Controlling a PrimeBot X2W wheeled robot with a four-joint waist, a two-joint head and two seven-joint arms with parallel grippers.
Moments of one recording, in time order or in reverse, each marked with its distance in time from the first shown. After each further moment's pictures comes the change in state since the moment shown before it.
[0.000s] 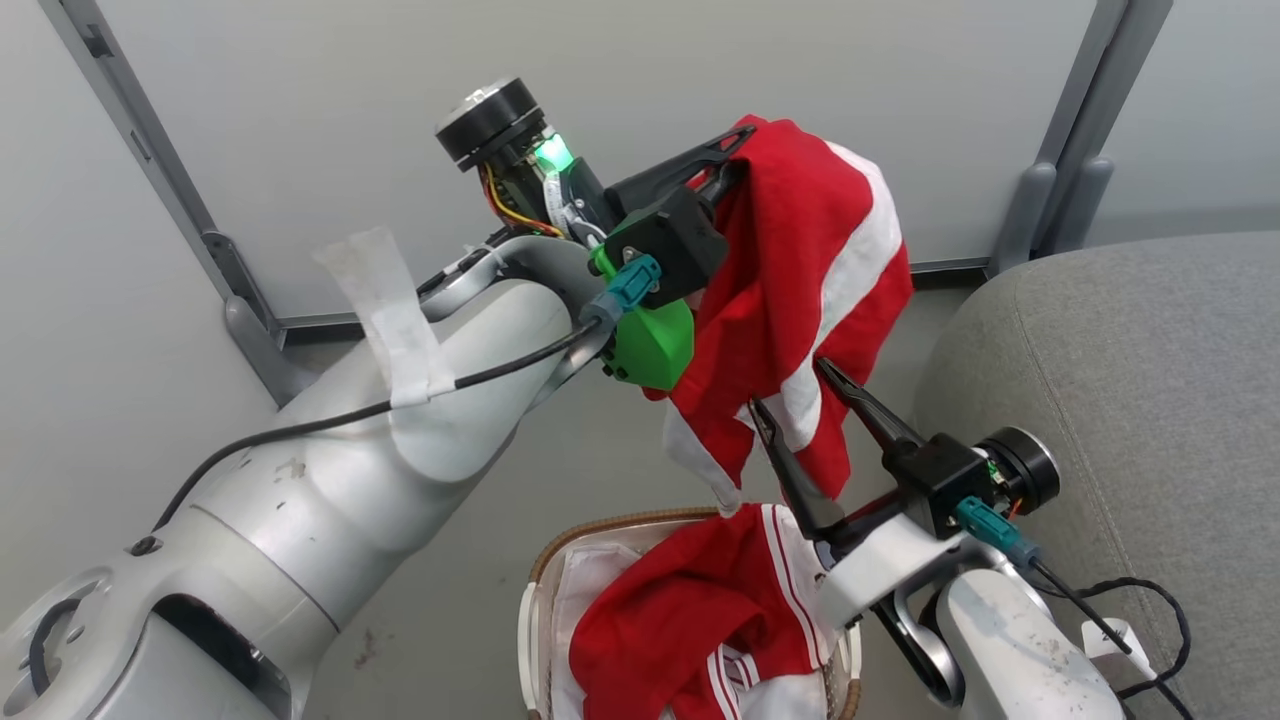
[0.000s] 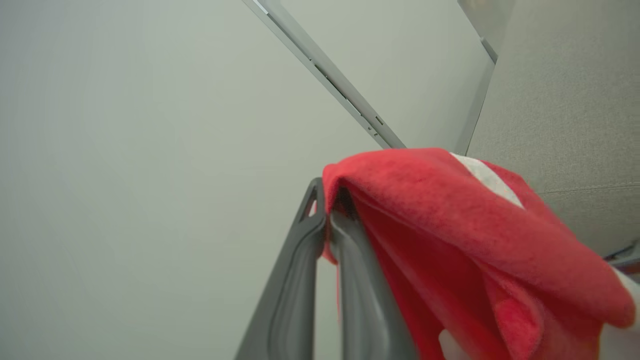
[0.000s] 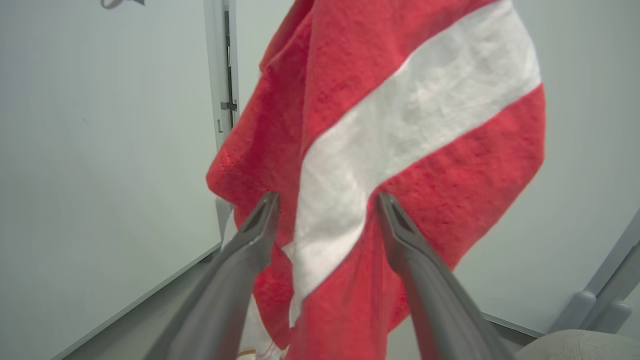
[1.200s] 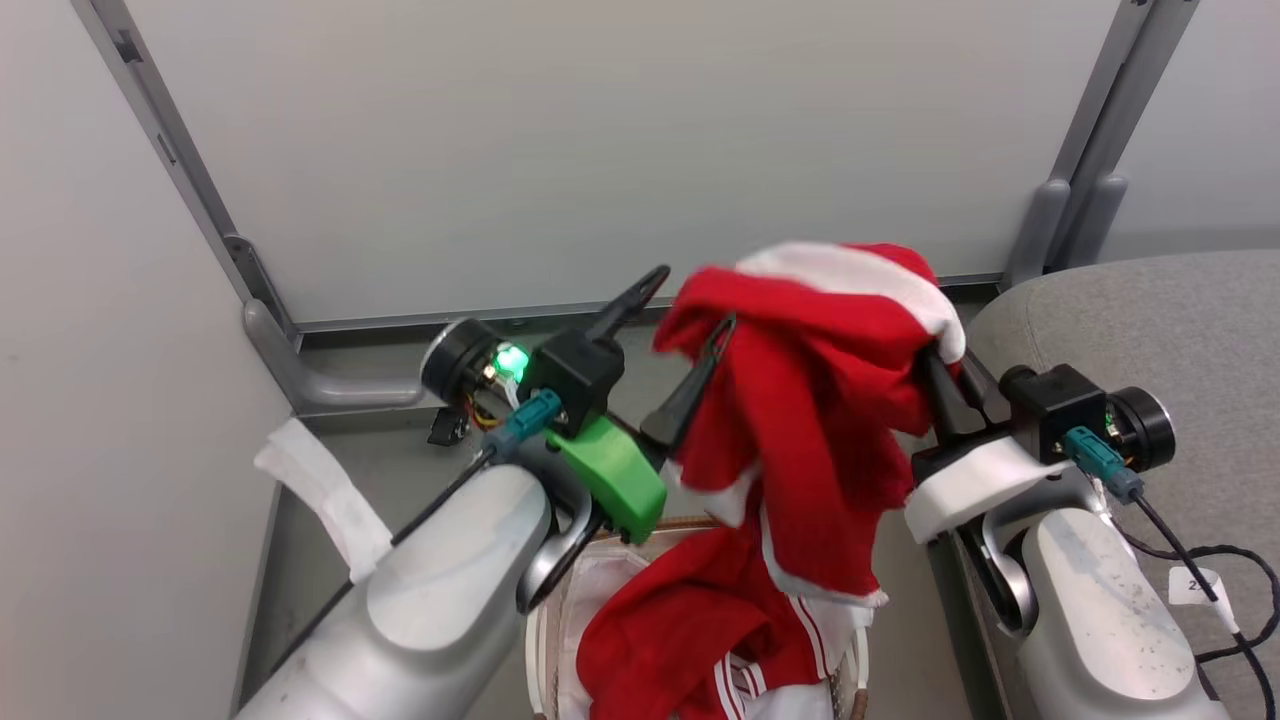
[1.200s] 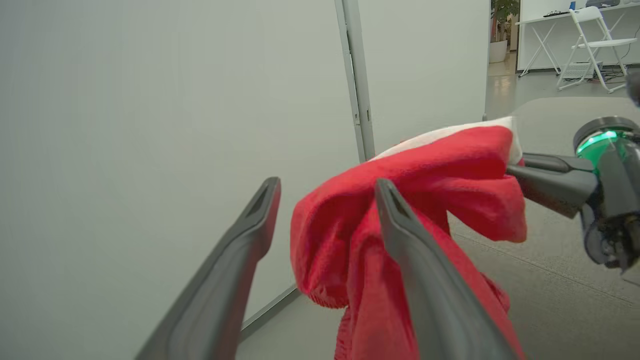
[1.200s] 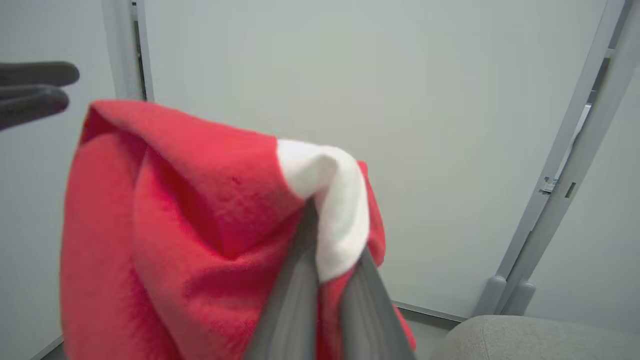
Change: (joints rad) left arm 0.392 -0.011 0.197 -0.155 -0.236 0.031 0.000; right arm -0.069 -0.001 -0.227 0.078 -0.042 0.000 0.000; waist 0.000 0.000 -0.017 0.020
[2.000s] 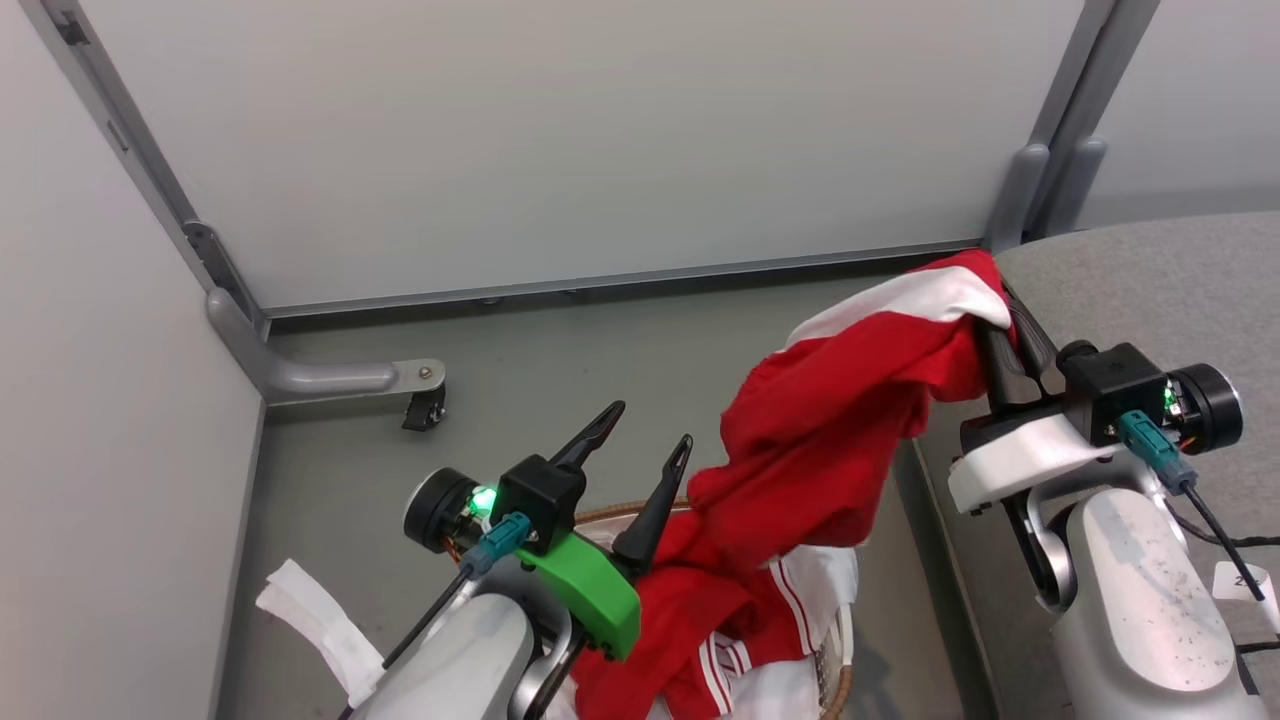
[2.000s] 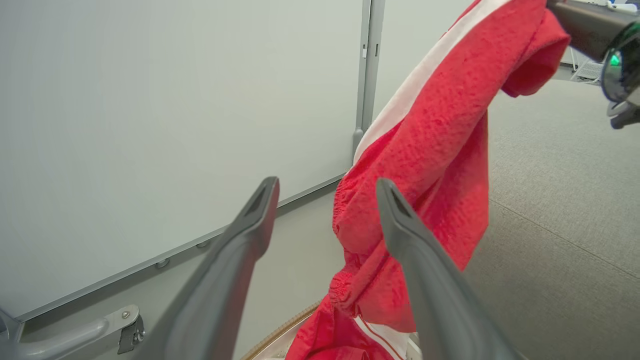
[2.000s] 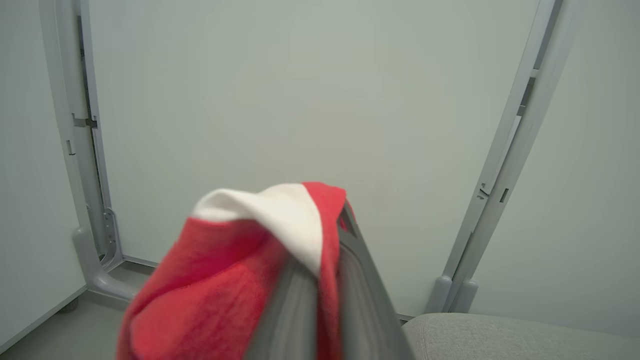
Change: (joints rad) left arm 0.288 -0.036 0.164 -0.007 0.095 -0.026 0.000; right arm 0.005 0.001 -0.107 -0.080 -0.079 0.000 0.000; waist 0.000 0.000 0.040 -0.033
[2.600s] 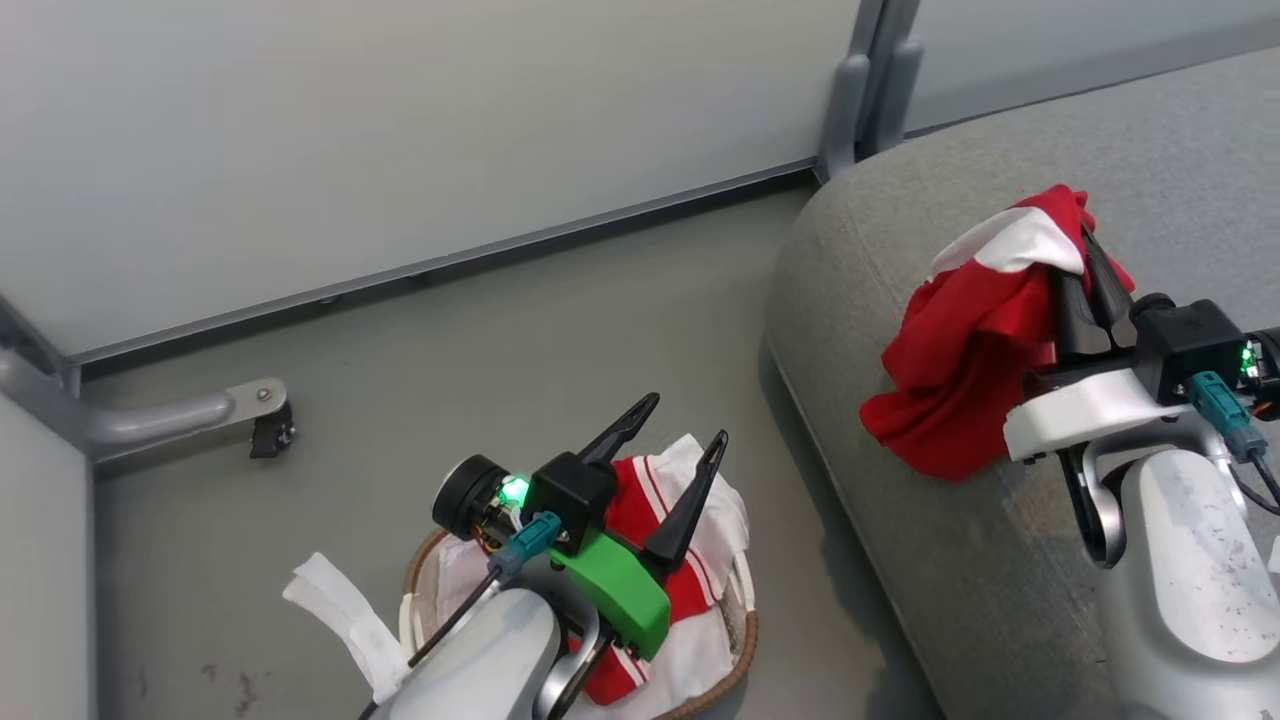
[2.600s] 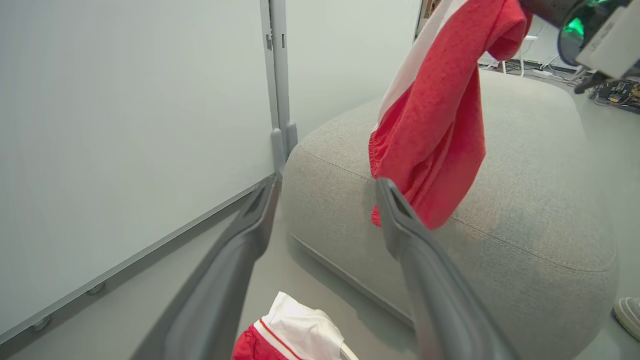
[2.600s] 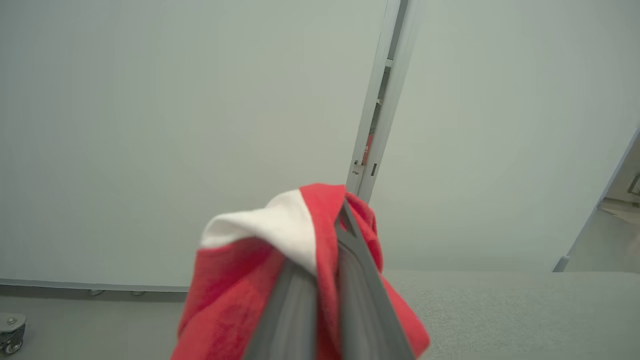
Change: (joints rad) left arm -0.006 -0.025 -0.015 -0.030 0.031 -0.002 0.000; right arm -0.053 -0.001 -0.105 -0.030 -0.055 0.000 0.000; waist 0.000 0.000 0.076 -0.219
